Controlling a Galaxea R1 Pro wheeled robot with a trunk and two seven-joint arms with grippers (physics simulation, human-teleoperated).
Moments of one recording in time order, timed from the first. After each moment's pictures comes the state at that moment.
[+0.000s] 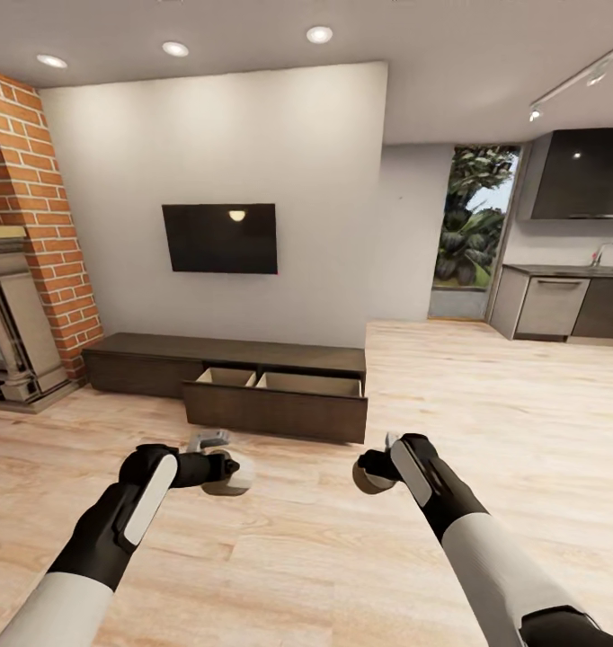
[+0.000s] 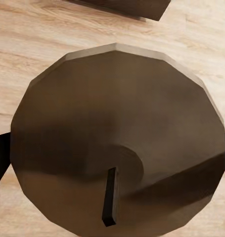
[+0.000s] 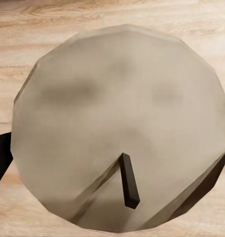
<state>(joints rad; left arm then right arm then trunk) -0.57 0.10 -0.12 -1.19 0.43 1.00 0.06 -0.77 0.05 0.14 -0.73 -0.50 0.79 -0.33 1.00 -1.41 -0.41</state>
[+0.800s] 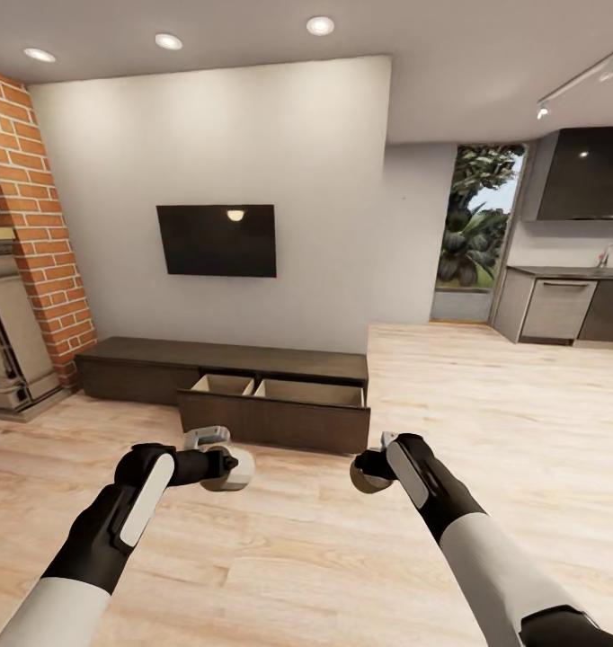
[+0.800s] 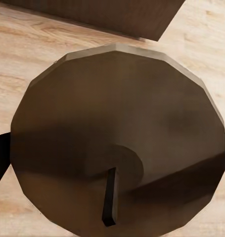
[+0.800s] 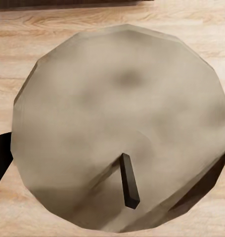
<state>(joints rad) -0.55 0.10 -0.10 -1.24 0.43 1.00 0.07 -0.77 0.05 0.19 -0.74 -0.50 0.78 -0.33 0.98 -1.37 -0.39</state>
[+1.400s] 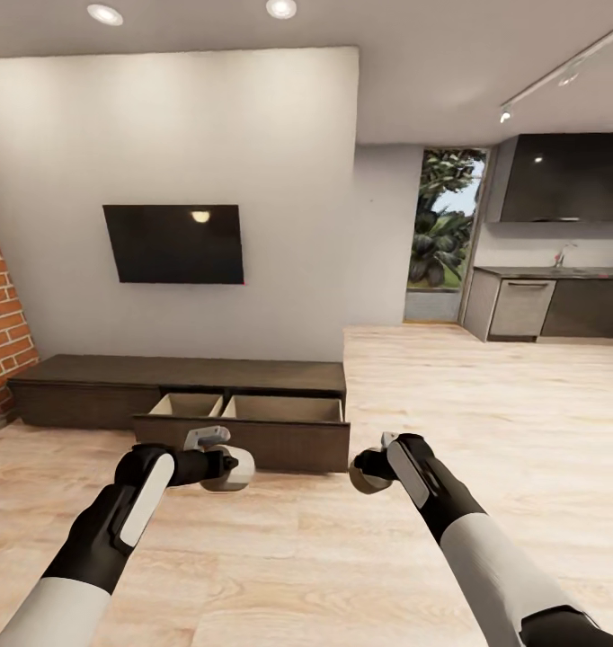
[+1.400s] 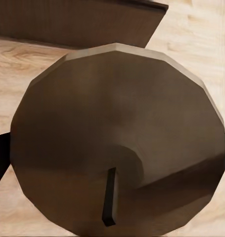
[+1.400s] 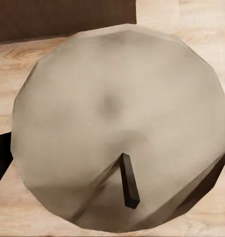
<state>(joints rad) -0.55 0.10 -0.10 -1.24 0.43 1.00 0.06 -0.77 0.05 0.19 -0.74 -0.51 0.78 -0.33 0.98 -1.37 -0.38</state>
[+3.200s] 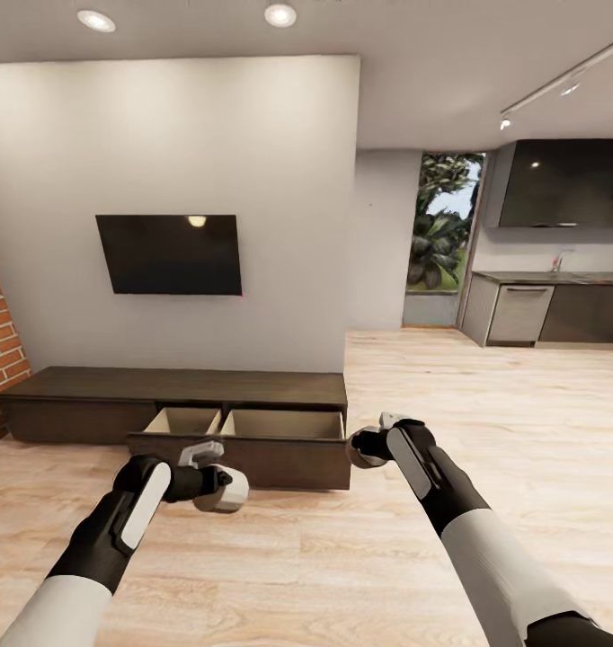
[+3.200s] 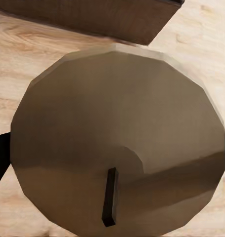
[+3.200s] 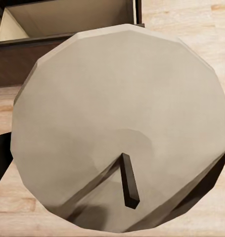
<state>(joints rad) -0.56 0.09 -0.04 -1.09 0.44 1.00 0.06 -0.77 0.05 0.20 -0.87 -0.50 0.80 -0.34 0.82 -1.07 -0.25</state>
